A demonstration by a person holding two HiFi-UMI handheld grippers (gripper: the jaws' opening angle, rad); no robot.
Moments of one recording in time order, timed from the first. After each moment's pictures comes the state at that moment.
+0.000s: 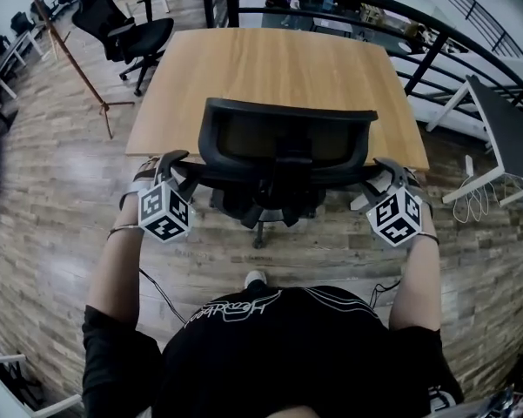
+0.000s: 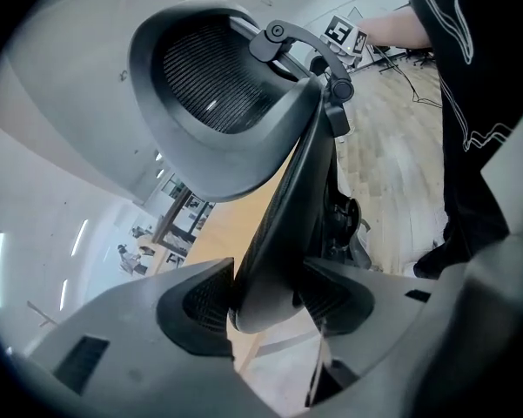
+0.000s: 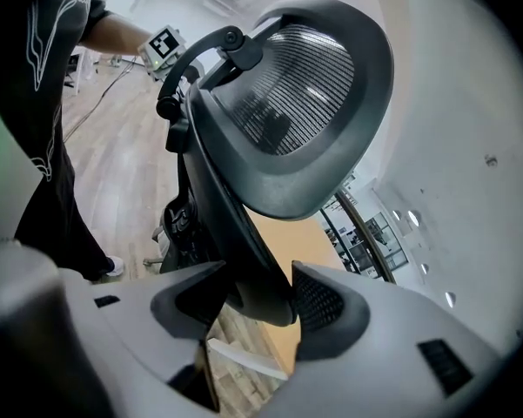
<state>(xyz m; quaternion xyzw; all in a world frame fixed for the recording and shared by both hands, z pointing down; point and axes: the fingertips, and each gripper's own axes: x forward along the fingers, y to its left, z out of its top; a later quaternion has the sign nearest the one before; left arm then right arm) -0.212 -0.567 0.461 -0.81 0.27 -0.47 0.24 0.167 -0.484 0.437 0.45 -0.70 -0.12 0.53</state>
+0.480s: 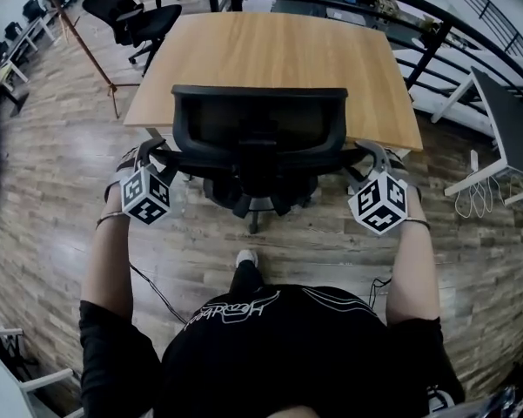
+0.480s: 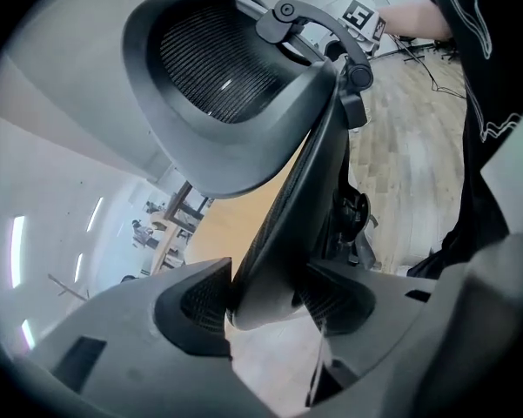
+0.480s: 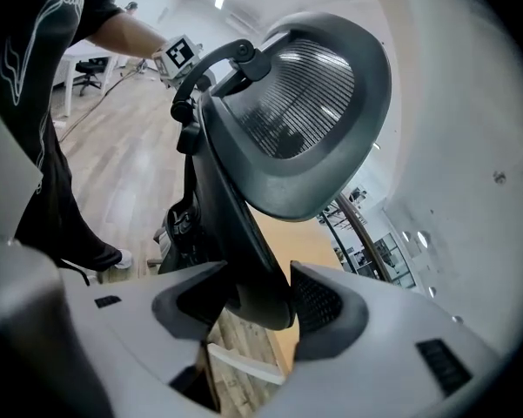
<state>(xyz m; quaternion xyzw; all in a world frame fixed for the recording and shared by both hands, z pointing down) -0.219 -0.491 0.468 -0.77 0.33 -0.50 0.20 0.165 -0.426 0.440 0.41 -0.74 -0.17 0.51</state>
